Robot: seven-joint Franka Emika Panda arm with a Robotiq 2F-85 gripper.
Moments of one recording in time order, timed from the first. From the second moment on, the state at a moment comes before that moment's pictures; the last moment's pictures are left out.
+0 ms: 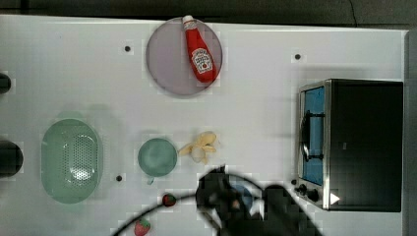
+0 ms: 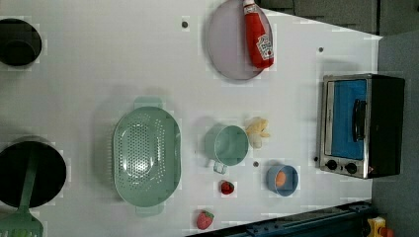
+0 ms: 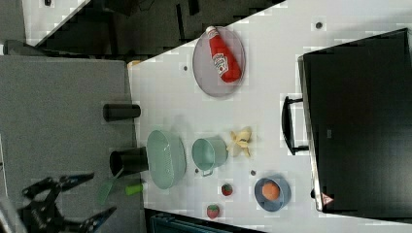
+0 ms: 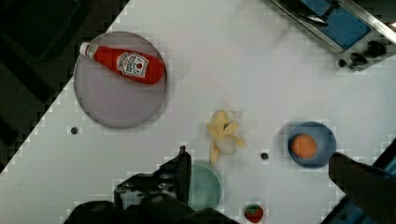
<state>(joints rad) 0.00 -0.60 -0.05 -2.04 -0.03 0.07 0.09</state>
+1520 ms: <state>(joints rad) 0.02 0.19 0.05 -2.47 -0.02 0.95 0.09</state>
